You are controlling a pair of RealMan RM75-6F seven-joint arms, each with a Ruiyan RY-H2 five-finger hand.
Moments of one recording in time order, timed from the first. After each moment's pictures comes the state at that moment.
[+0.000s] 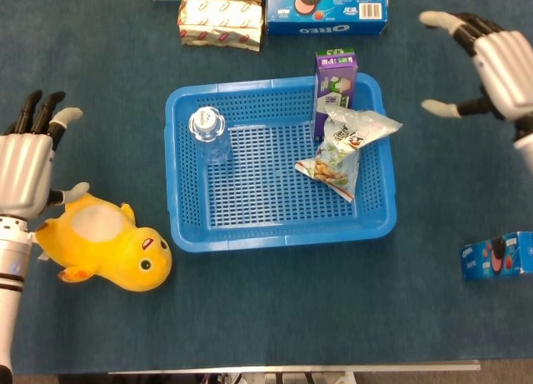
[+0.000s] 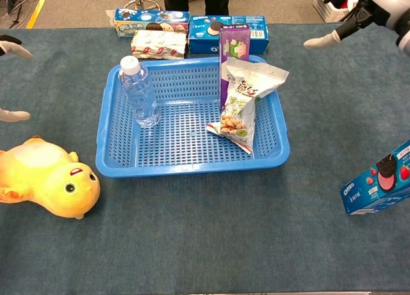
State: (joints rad) left arm -0.32 -1.19 -0.08 -1.87 1.23 1.34 0.38; right arm 0.60 -1.29 0.27 -1.57 -1.31 1.05 0.11
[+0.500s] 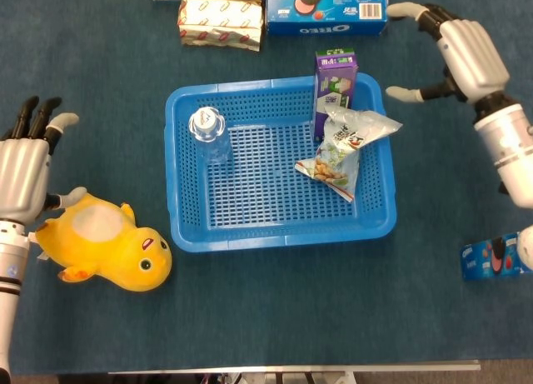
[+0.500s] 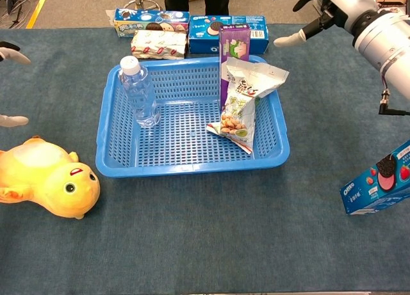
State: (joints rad) left arm -0.31 -1.20 -0.07 -1.86 1.23 1.33 0.36; right arm 0.69 -1.44 0.31 -1.41 -1.24 0.97 0.24
